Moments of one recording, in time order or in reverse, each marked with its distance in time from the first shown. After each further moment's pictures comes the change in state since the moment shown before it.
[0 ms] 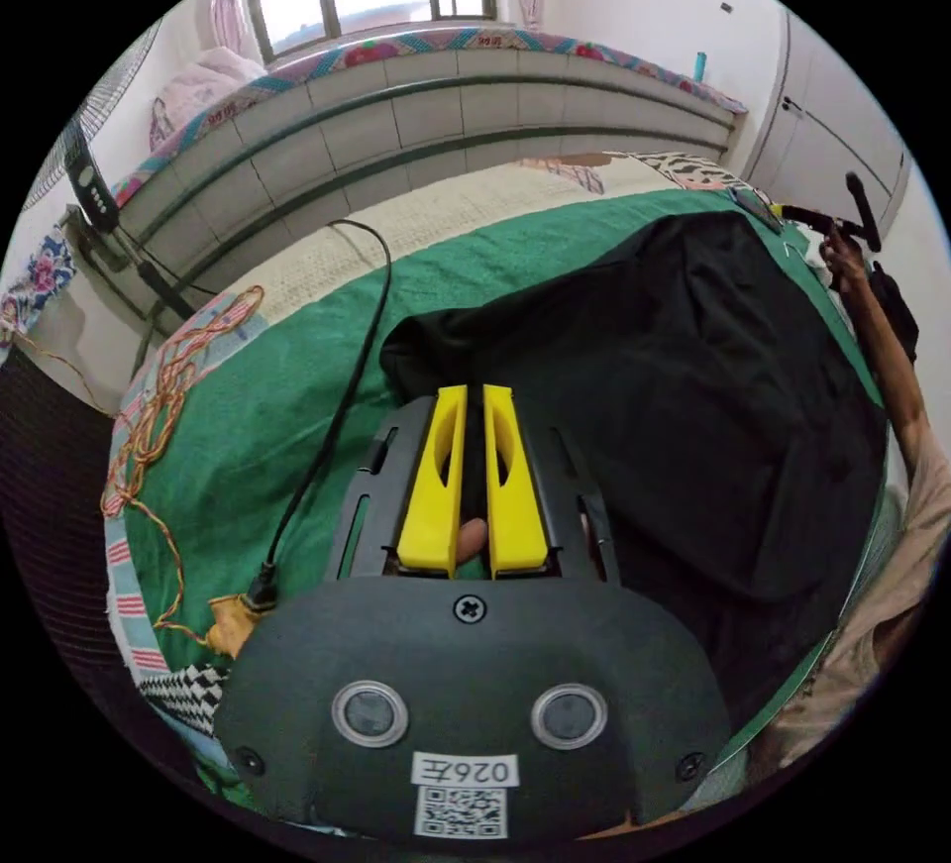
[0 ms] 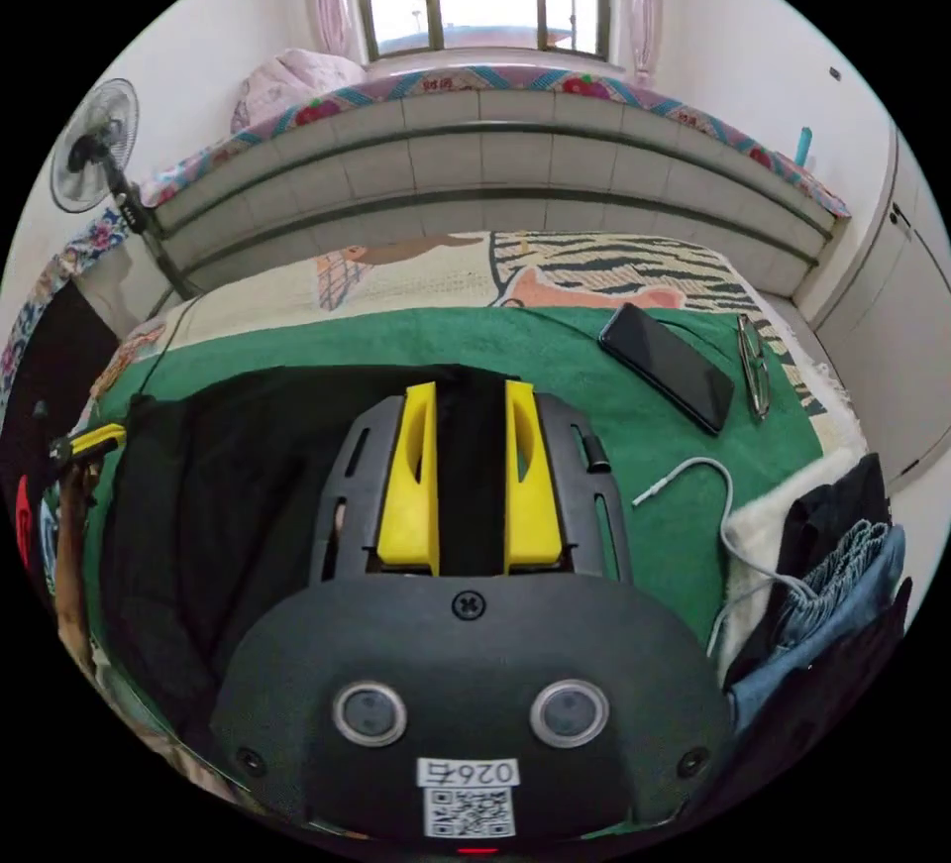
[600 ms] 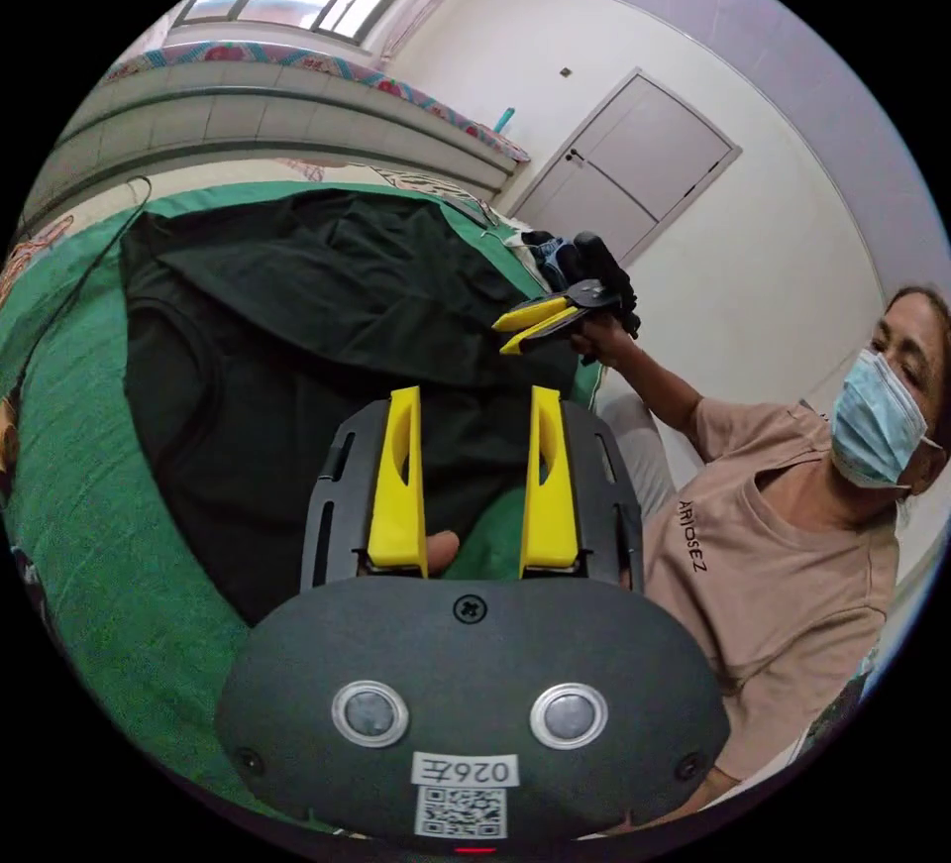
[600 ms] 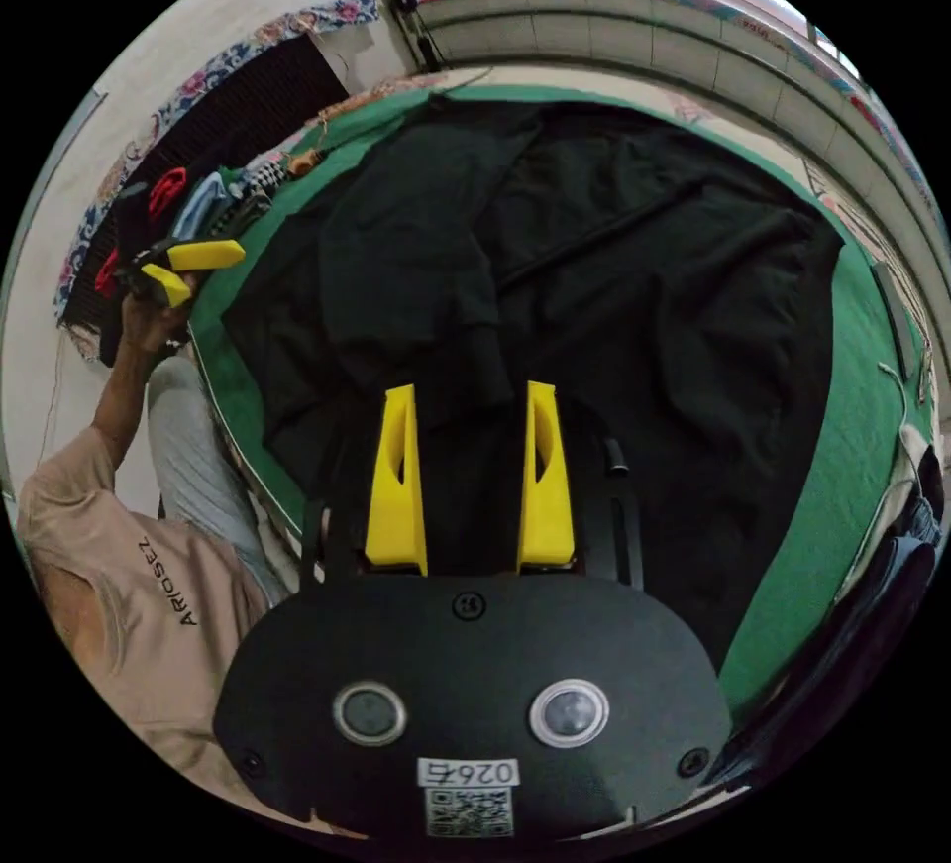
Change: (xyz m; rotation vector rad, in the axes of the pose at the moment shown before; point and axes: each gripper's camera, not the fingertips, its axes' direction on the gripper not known) left arm 0.121 0.153 -0.062 0.084 0.817 0.008; right arm -0.184 0.197 -0.023 -0.611 -0.430 -0.389
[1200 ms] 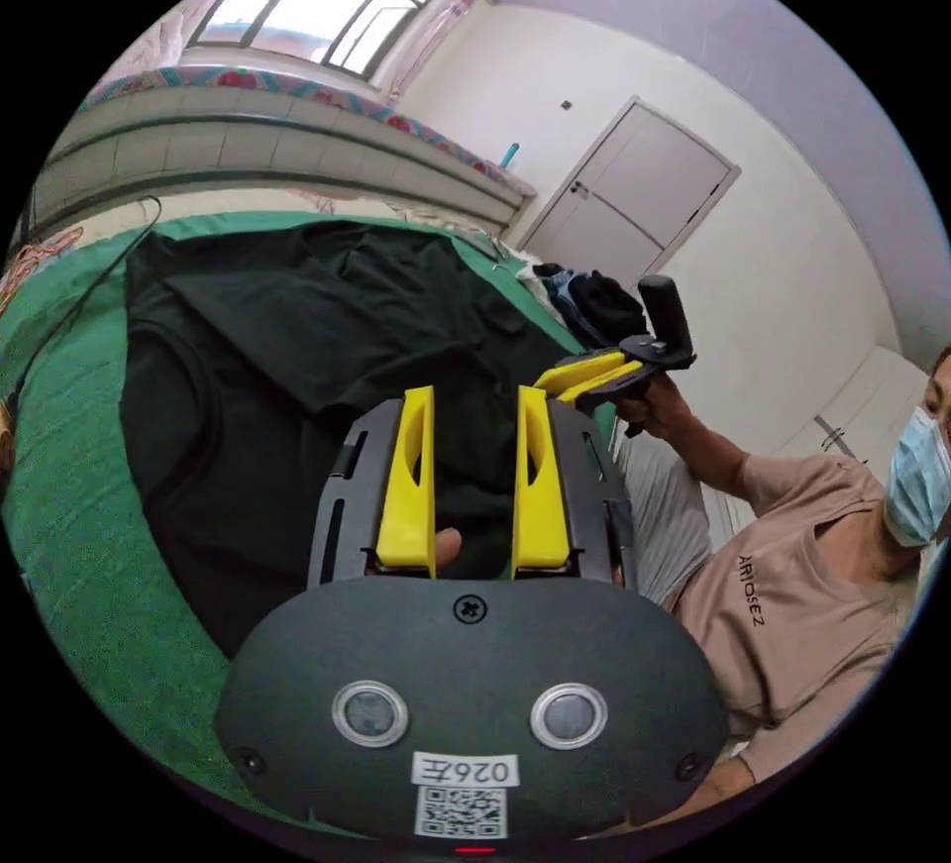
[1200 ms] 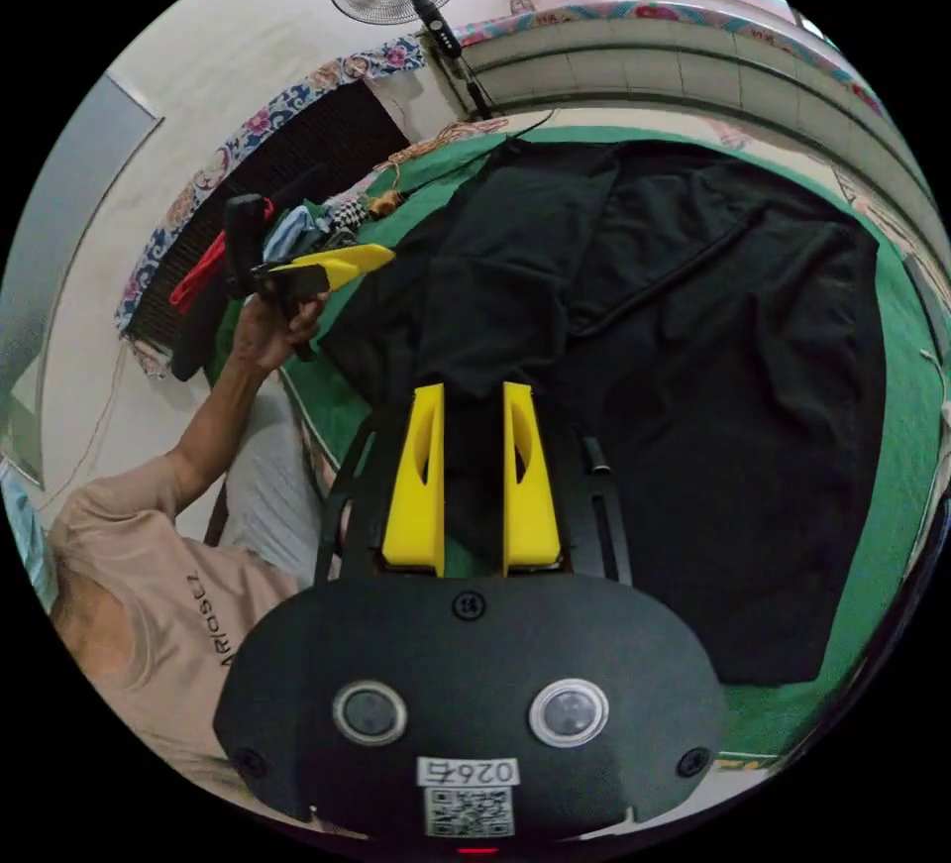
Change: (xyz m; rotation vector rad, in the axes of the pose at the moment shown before) left arm -0.010 -0.003 0.059 0.003 -0.056 -0.024; right arm -0.086 0.006 0.042 0.180 -0.068 -0.031
